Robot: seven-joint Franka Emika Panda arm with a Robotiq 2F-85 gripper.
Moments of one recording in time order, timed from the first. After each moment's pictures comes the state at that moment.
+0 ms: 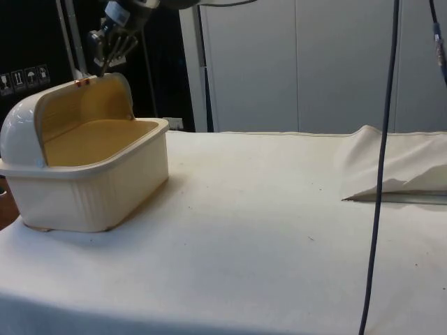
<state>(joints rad) 0.01 0.29 -0.02 -1.99 -0.01 2.99 0.13</state>
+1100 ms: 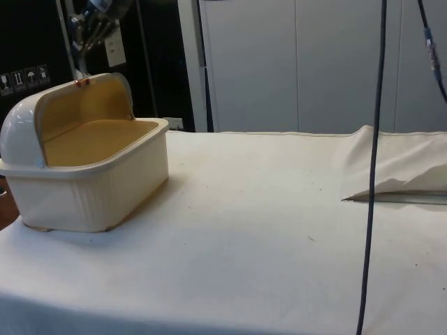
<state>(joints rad) 0.01 0.35 -0.02 -1.87 -0.01 3.03 0.13</state>
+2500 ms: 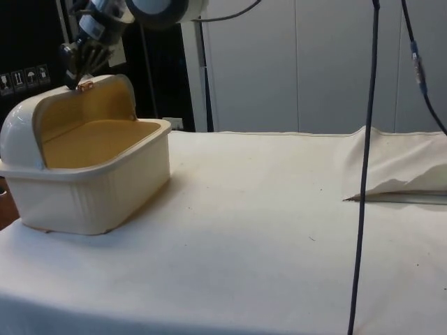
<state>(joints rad) 0.05 0.41 0.00 -1.87 -0.01 3.04 0.16</state>
